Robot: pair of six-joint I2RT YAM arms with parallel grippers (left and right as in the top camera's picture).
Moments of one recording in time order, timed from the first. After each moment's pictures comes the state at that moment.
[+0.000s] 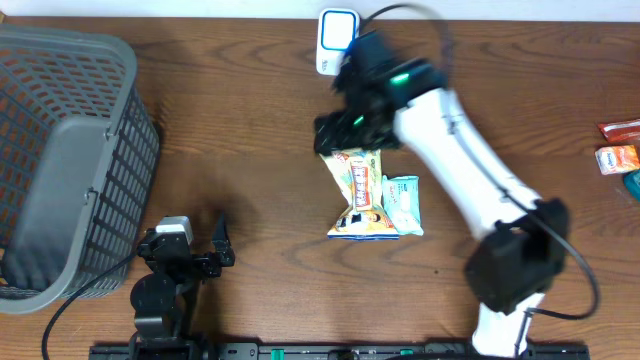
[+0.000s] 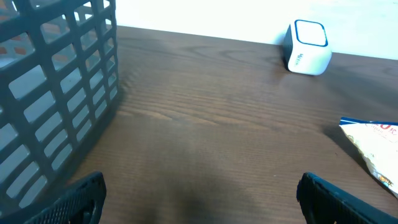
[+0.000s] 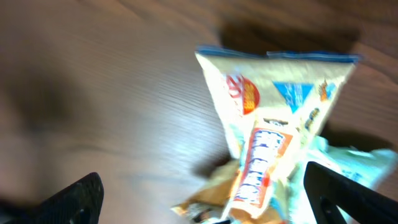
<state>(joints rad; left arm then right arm) 0.02 0.03 0.11 -0.37 0.05 -0.11 0.56 2.00 1.85 -1.19 -0.16 0.31</state>
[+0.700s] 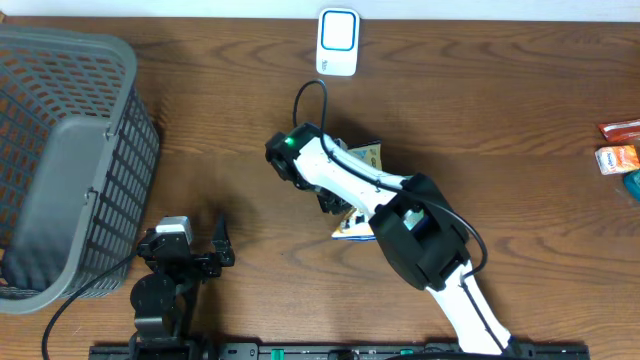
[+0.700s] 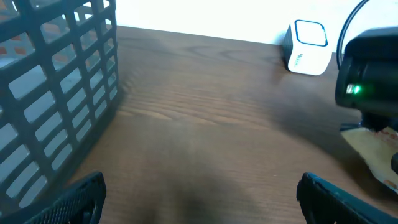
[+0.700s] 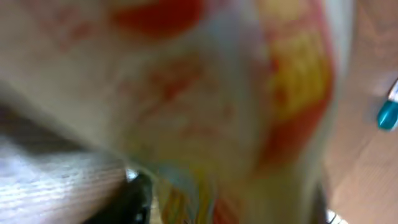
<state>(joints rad) 0.02 0.03 0.11 -0.37 0.05 -0.11 0.80 2.36 1.85 -1.45 0.48 0.58</state>
